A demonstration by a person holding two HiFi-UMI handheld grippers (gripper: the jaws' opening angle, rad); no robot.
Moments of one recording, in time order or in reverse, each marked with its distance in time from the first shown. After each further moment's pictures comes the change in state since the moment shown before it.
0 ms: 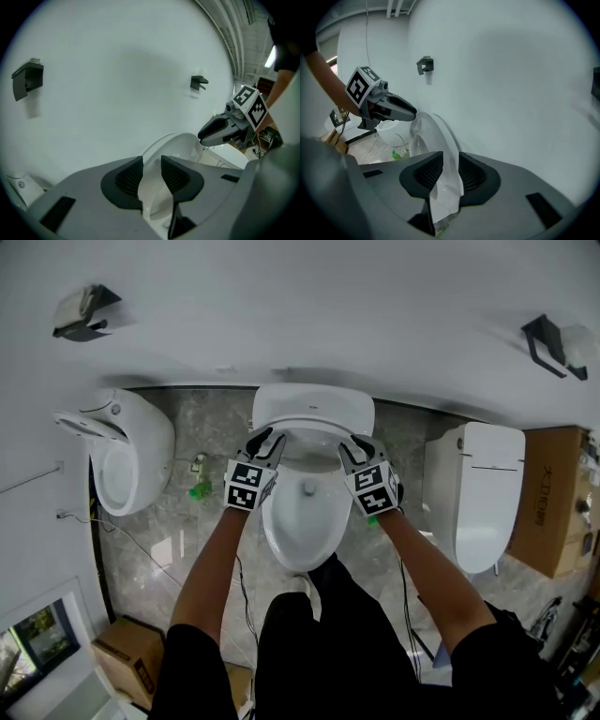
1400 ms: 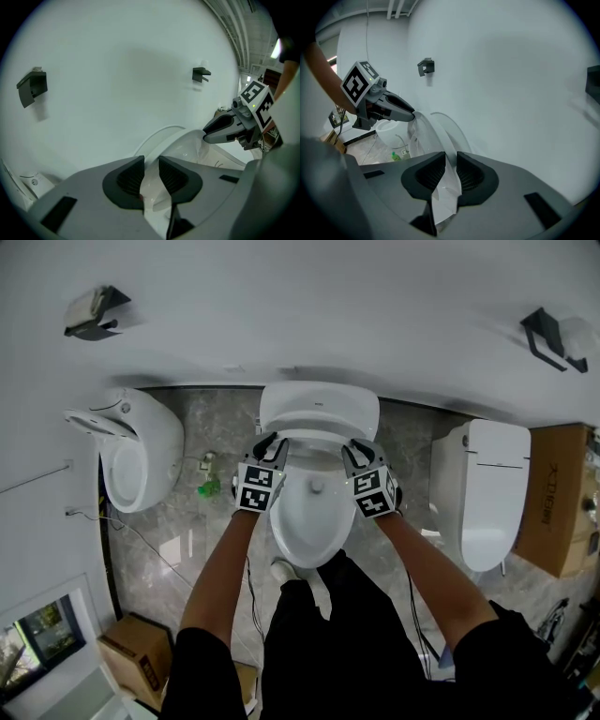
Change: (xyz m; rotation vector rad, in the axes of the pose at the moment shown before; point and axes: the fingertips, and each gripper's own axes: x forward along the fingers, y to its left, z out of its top) left arm -0.015 -0.010 -0.013 0.019 0.084 0.085; right arm -0.010 0.016 -0.011 0.017 -0.019 -0.018
